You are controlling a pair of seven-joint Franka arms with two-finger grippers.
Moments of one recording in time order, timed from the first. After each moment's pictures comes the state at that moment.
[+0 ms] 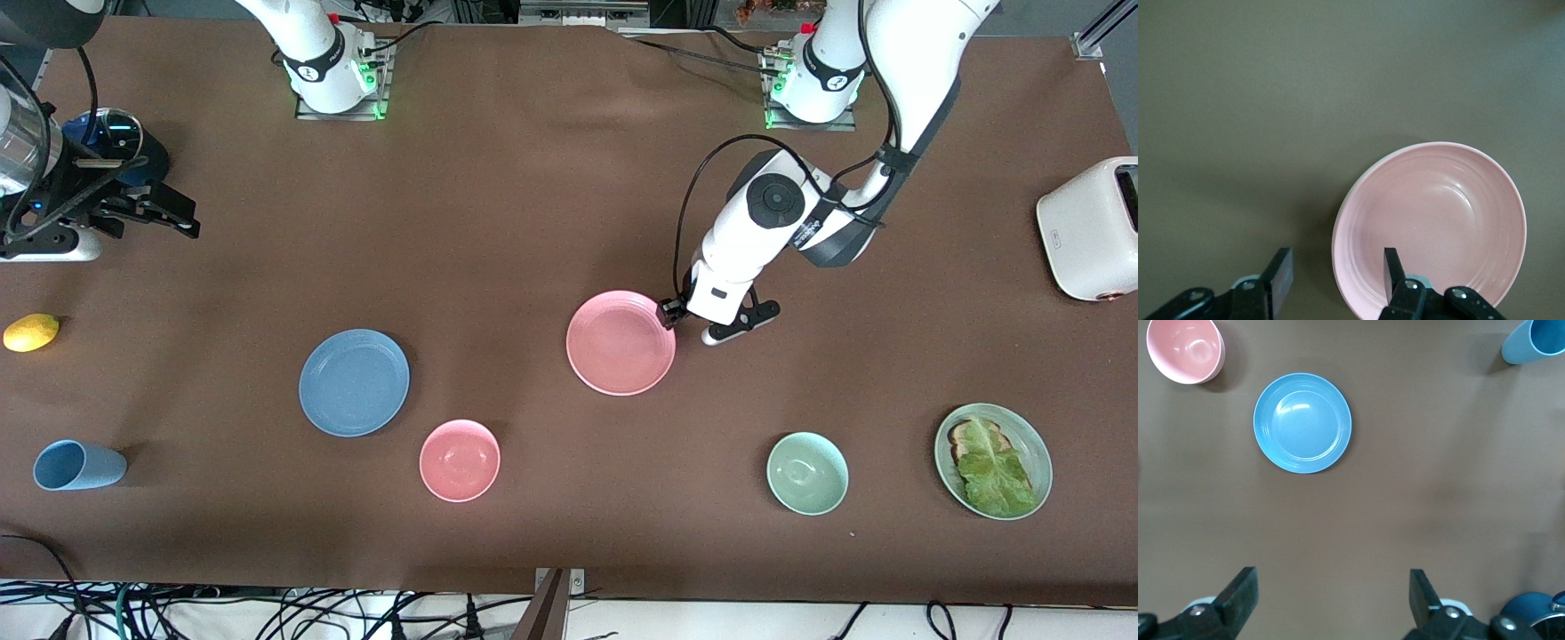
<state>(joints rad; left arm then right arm) 0.06 0.46 -0.57 -1.95 0.23 2.44 -1.05 0.08 0.06 -0.02 -1.58 0.01 1.59 0.05</state>
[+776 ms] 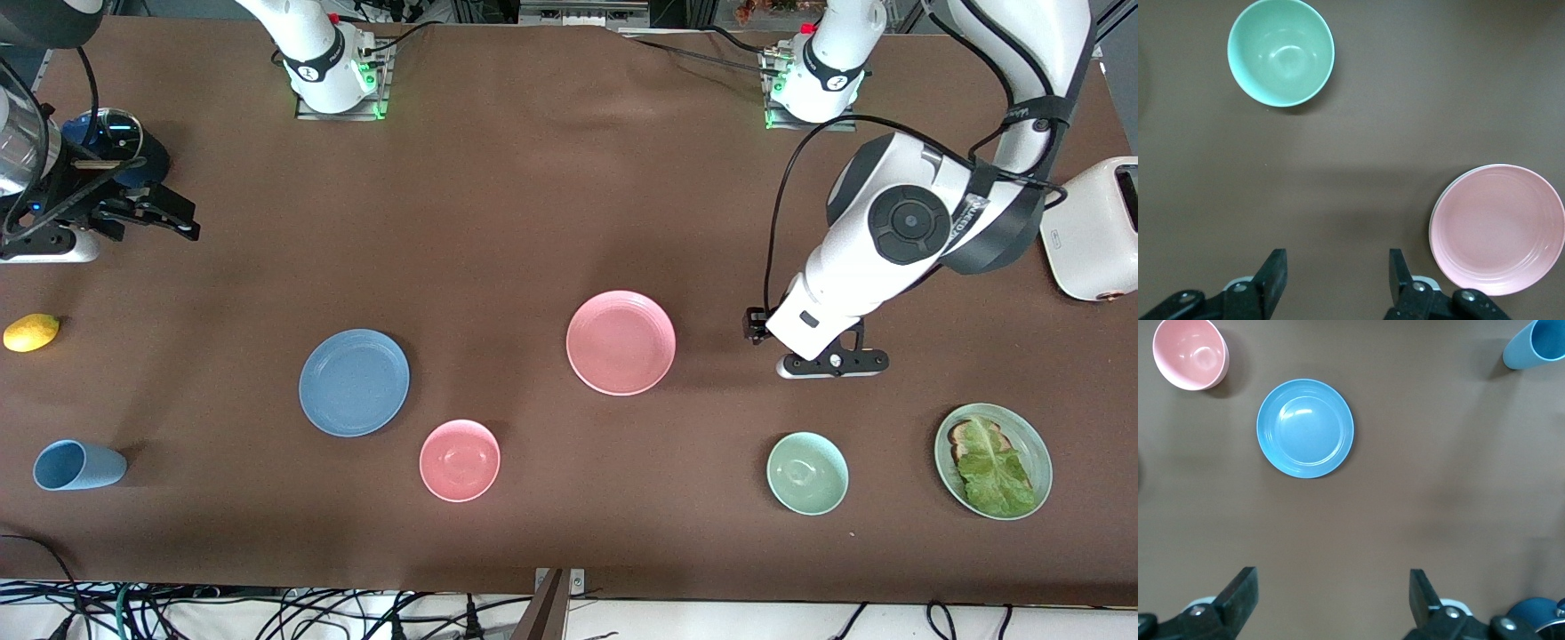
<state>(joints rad) 0.15 0.43 -0.56 -1.57 0.23 1.92 -0.48 0.08 0.06 -0.02 -1.58 0.02 1.61 0.05</state>
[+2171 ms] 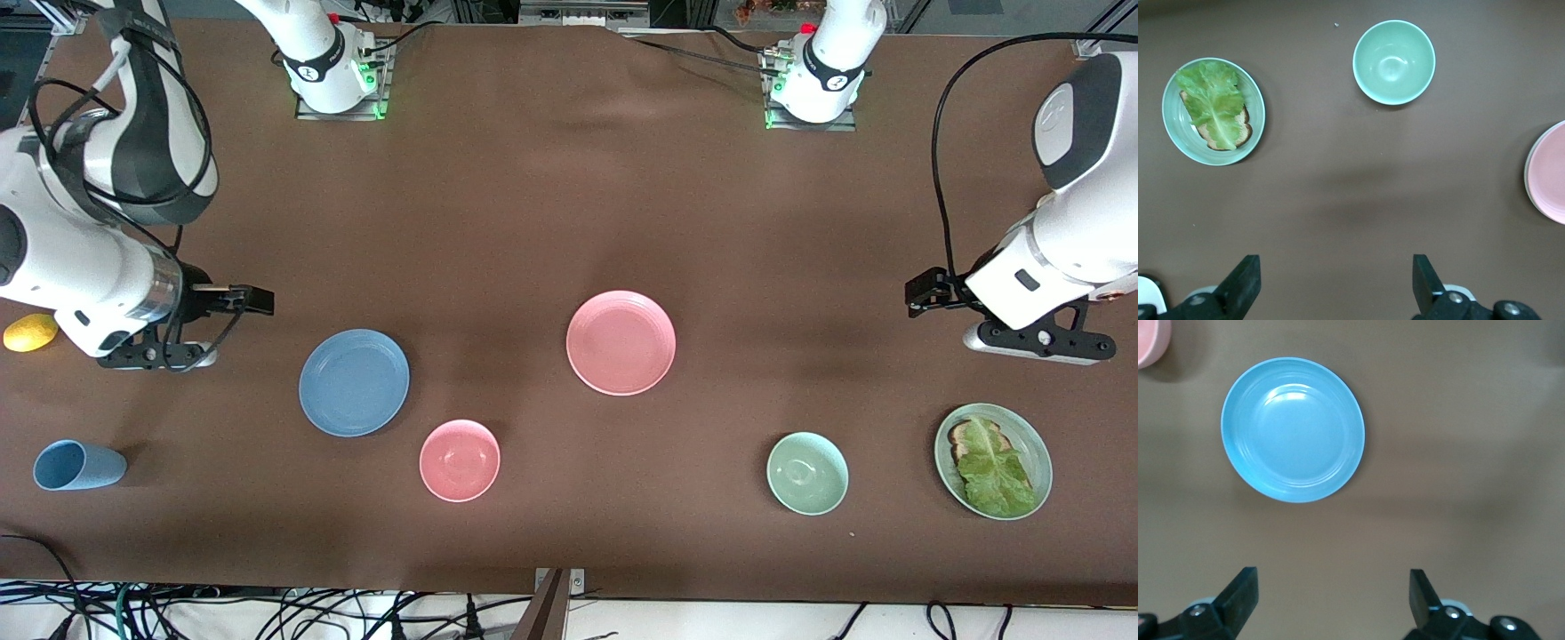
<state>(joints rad) 0.03 0.24 -0.12 -1.51 0.07 1.71 0.03 0.10 0.36 -0.01 -1.60 0.02 1.79 0.05</state>
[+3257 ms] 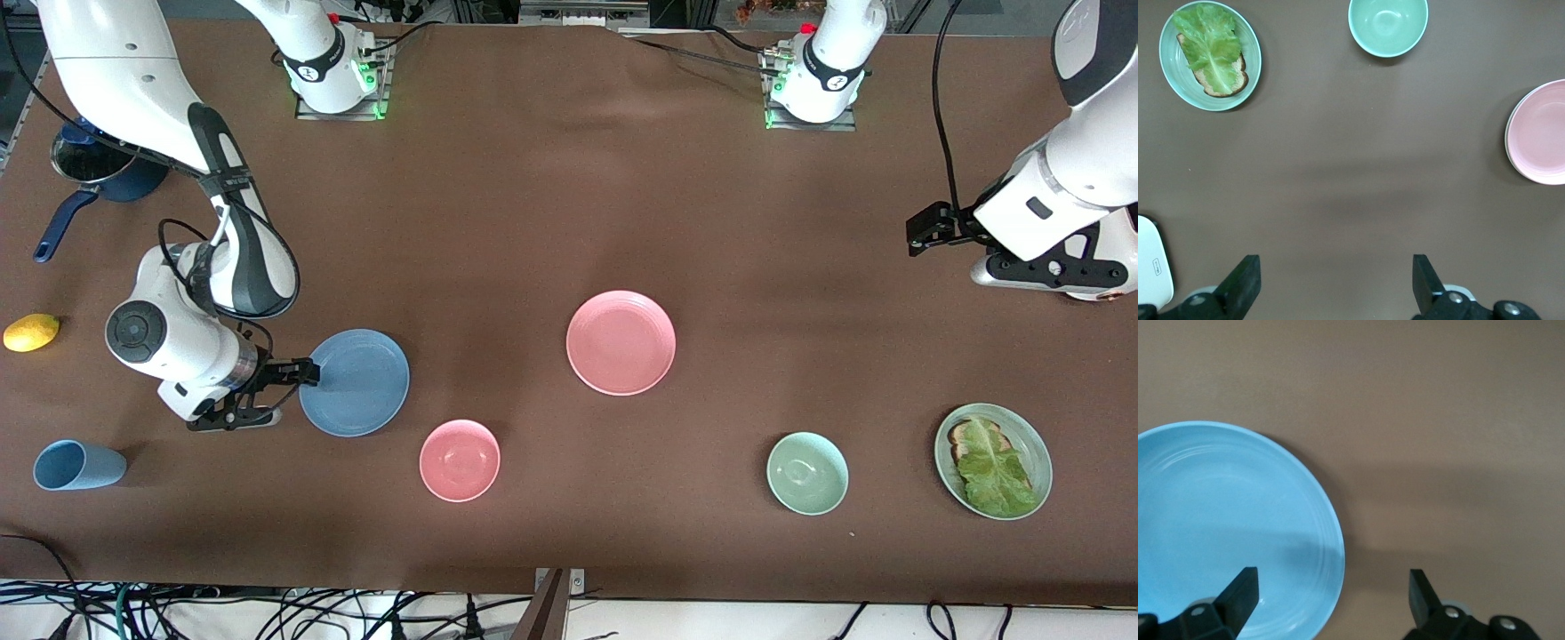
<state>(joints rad) 0.02 0.10 -0.13 -1.60 0.06 1.59 -0.03 0.09 0.66 -0.03 -1.64 0.02 2.29 -0.06</state>
